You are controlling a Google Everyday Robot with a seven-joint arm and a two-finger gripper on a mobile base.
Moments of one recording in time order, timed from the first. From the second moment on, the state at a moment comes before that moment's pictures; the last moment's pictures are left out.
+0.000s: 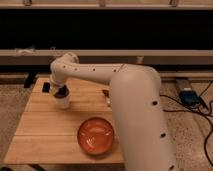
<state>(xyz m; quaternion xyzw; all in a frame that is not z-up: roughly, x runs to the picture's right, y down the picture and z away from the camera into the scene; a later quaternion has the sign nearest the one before) -0.301 -0.006 0.831 0.25 -0.23 -0.94 0.09</state>
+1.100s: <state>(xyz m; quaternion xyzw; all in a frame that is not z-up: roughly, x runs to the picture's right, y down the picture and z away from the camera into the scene) -0.286 -0.002 0.819 0.25 -0.23 -0.93 0.12</state>
